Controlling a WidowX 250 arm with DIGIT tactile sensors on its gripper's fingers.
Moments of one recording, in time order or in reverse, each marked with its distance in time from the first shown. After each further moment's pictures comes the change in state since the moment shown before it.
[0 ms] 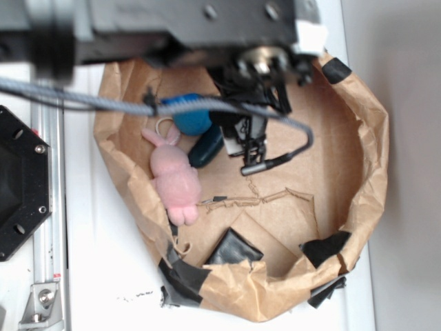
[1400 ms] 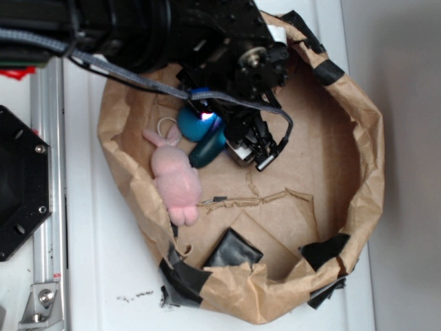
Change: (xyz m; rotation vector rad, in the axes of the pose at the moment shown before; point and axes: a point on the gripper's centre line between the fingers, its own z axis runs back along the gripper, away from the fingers) arm -0.010 -0.026 -0.086 -0.171 0.130 0.297
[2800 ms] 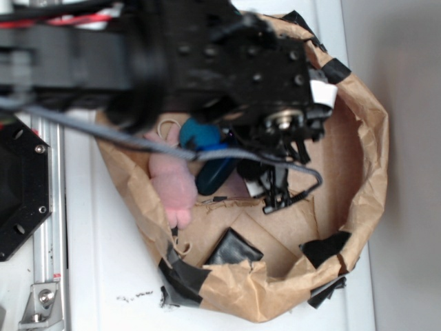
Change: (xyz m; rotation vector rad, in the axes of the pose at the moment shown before) arm 0.005 -0.030 0.033 0.081 -0.067 -0.320
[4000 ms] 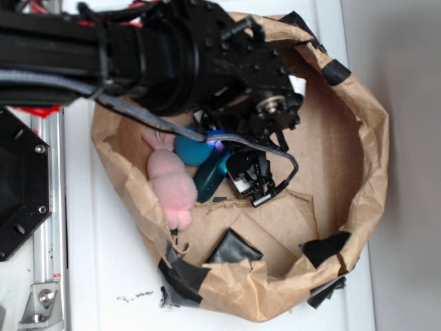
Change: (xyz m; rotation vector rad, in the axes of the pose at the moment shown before) arm -0.021 -0.006 -0.037 -0.060 0.107 0.124
